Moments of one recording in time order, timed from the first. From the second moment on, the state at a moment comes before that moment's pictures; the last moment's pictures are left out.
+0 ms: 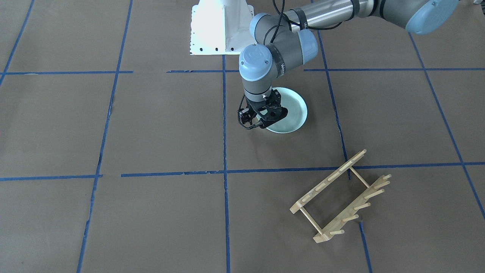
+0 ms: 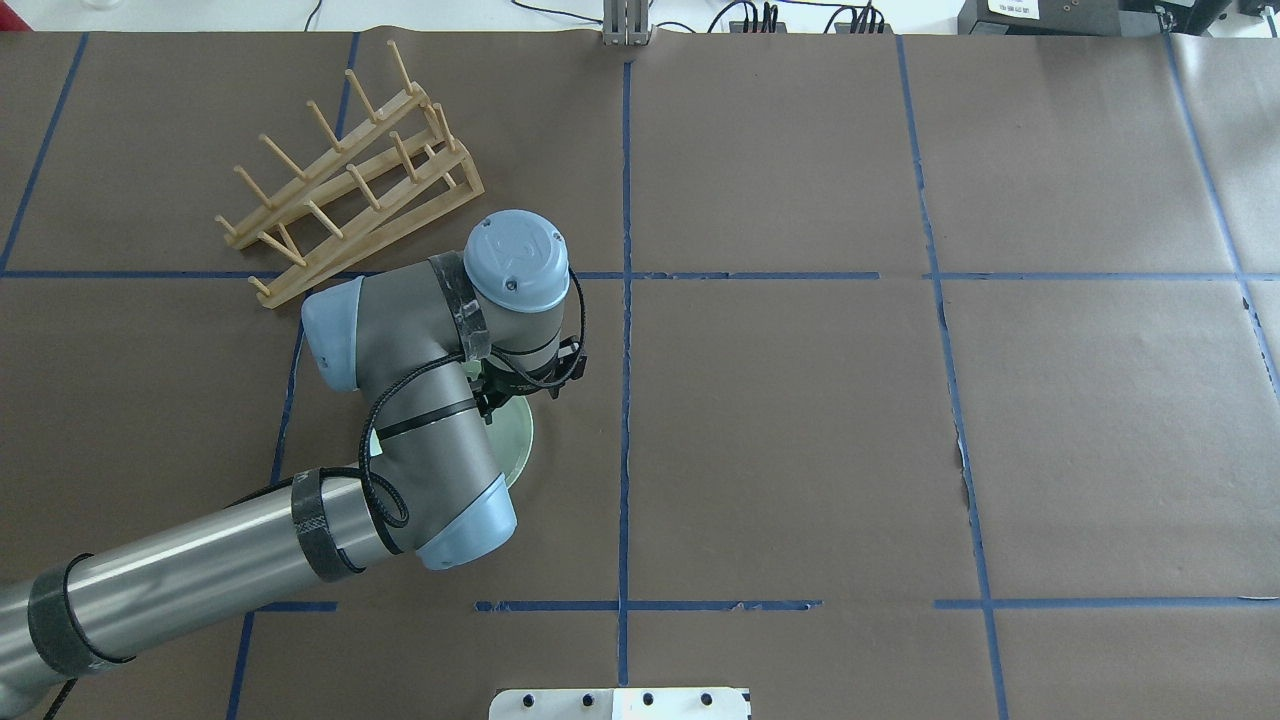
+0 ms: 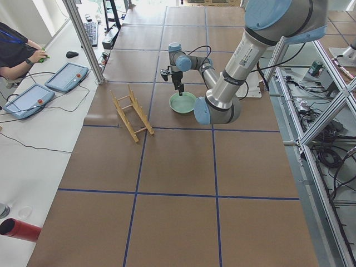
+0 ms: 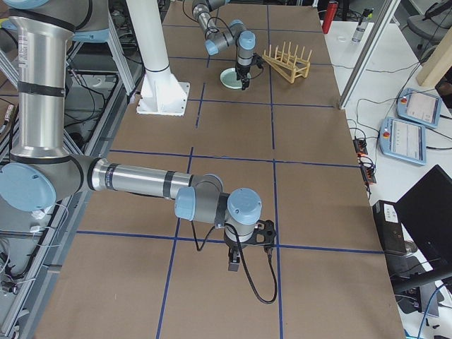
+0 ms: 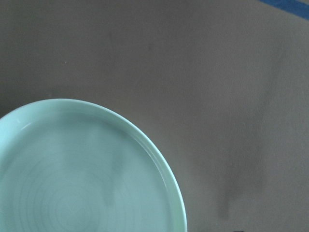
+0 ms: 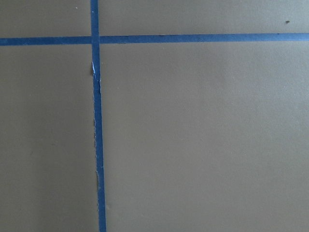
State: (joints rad) left arm -0.52 -2.34 -1.50 -1.45 -1.92 -1.58; right arm 1.62 -1.68 1.60 -1.60 2.30 -0.07
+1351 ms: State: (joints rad) left arm -0.55 -2.33 -1.57 -1.53 -1.94 -1.57; right arm 1.62 -1.68 1.60 -1.60 2.30 -0.07
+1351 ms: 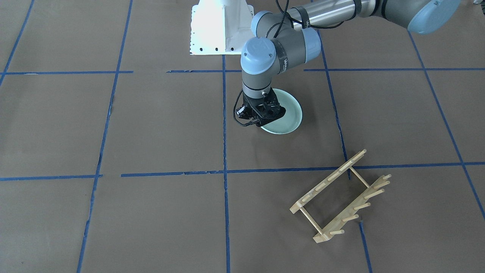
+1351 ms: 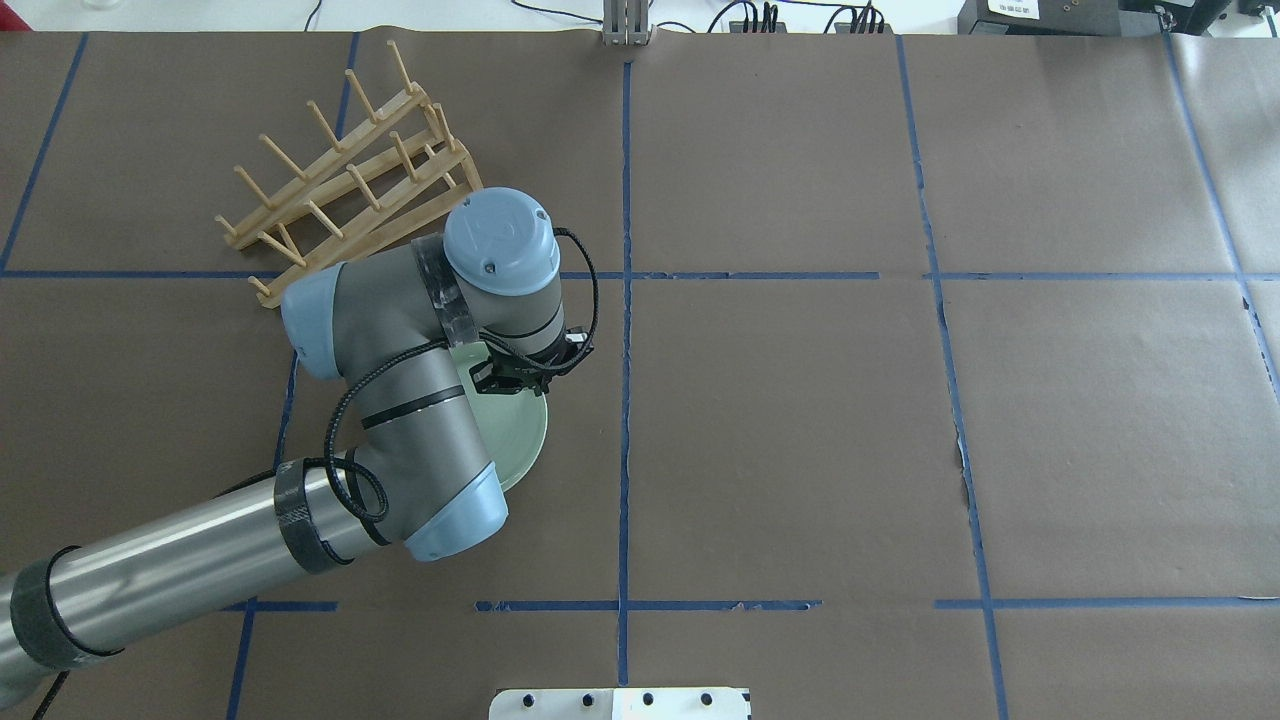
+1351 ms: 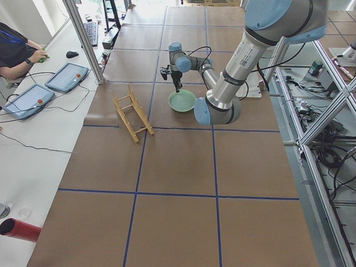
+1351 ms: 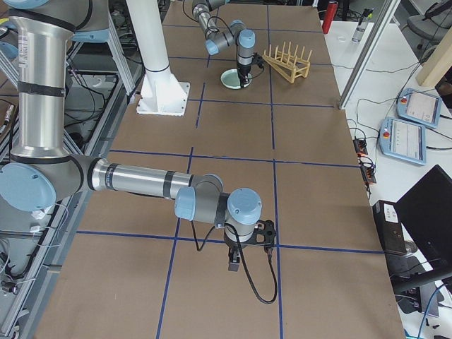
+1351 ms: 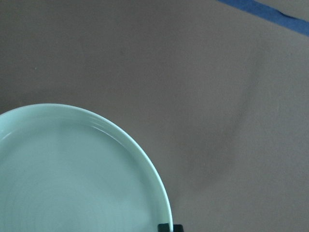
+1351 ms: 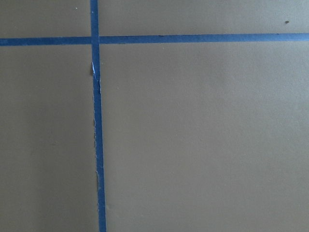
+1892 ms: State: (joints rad) left arm -0.76 -2.34 -1.72 -1.82 -2.11 -1.62; right arm 1.62 -1.68 1.60 -1.60 2.30 -0.07
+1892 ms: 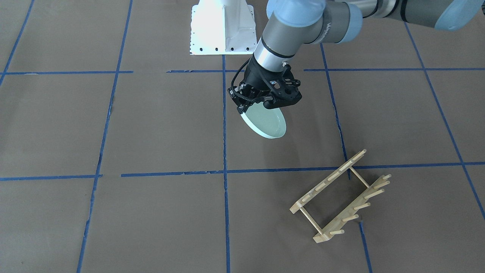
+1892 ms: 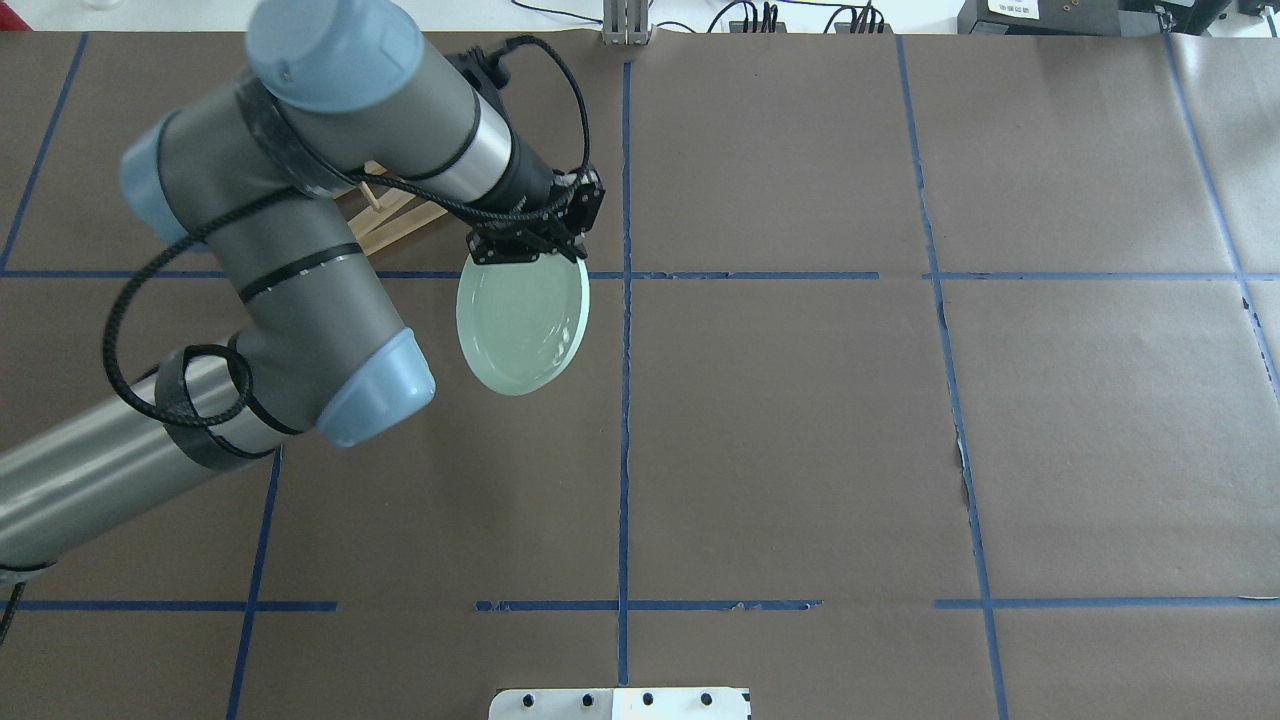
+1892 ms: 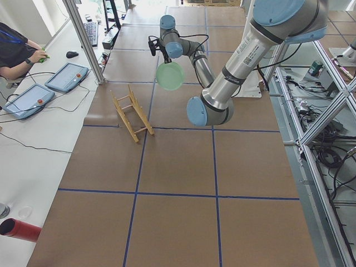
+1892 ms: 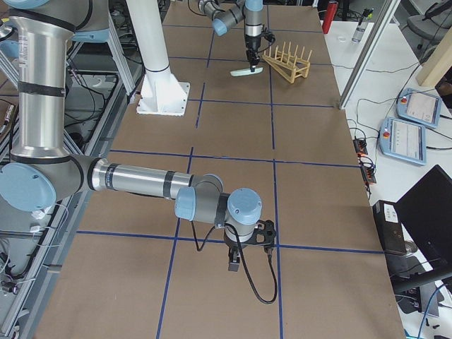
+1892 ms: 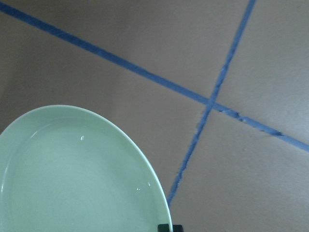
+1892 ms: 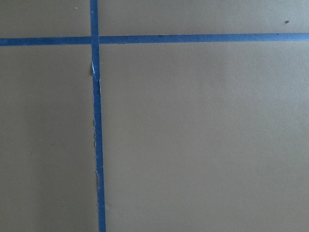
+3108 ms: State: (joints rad) left arm -1.15 -2.23 -1.53 -2.72 -2.21 -2.03; right arm 1.62 -1.68 1.60 -1.60 2.30 -0.07
